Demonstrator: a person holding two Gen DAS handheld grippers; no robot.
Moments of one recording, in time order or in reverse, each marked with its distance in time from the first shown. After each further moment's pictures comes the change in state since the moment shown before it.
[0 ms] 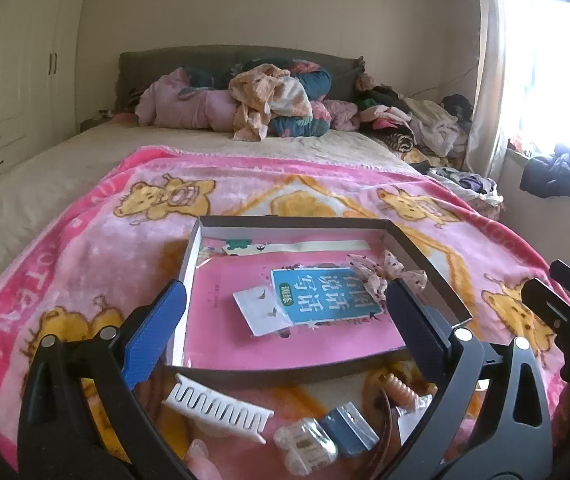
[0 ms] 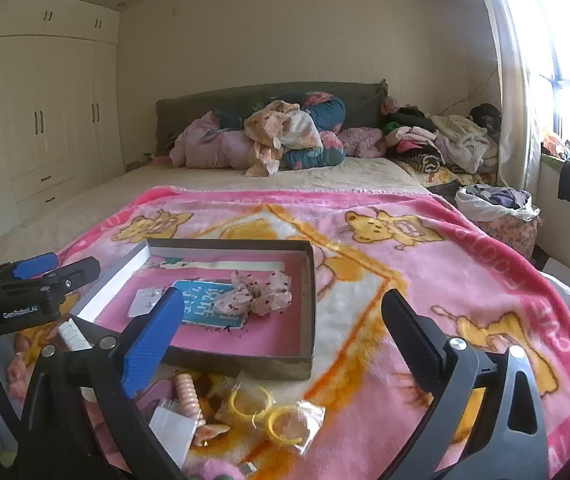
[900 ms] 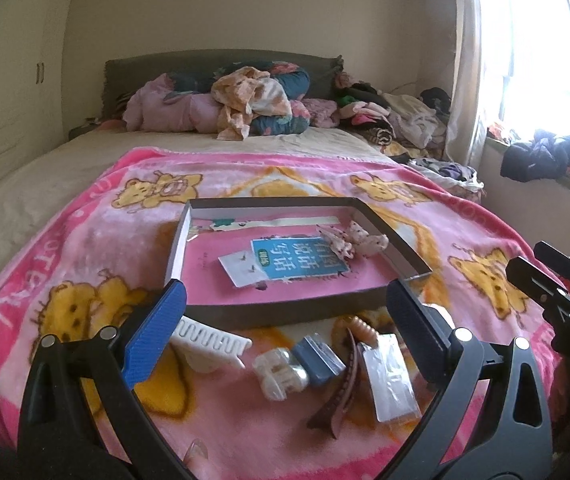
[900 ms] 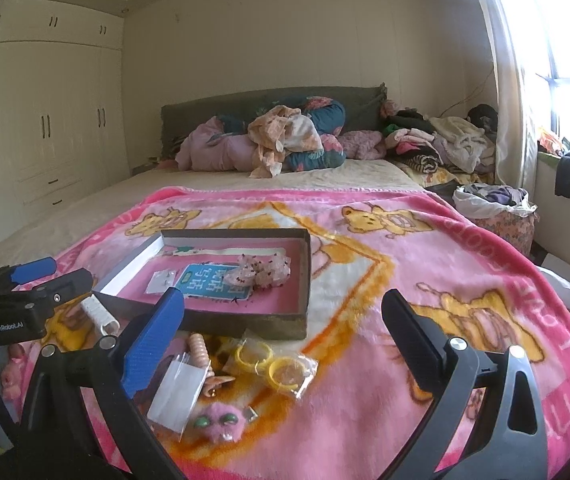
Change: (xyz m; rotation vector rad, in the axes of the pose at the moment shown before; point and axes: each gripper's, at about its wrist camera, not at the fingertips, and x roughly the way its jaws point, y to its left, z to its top) left arm -0.051 -0.017 -0.036 0.050 -0.003 -0.050; right arm -0.050 -0.004 -0.028 0.005 -0.010 0.017
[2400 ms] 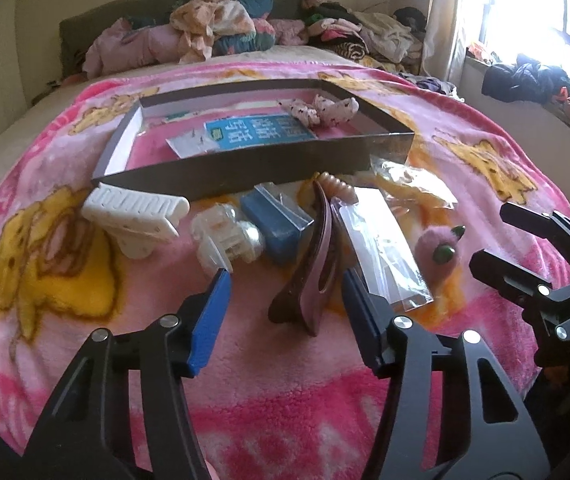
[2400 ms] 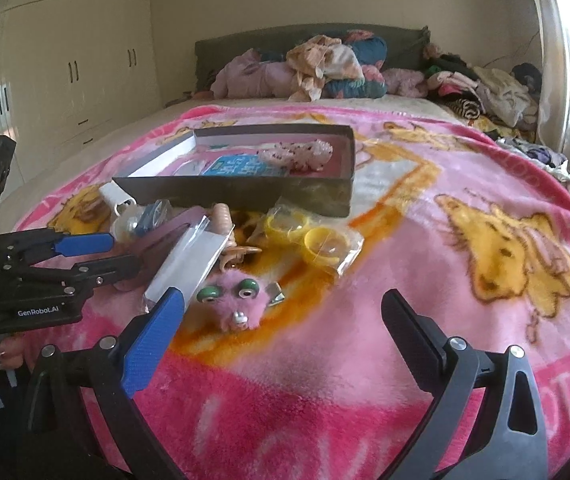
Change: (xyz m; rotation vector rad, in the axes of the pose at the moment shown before) left arm 0.034 -0.020 -0.074 0.091 0.287 -0.078; right arm 0.029 0.009 -0.077 -0.050 0.252 0.152
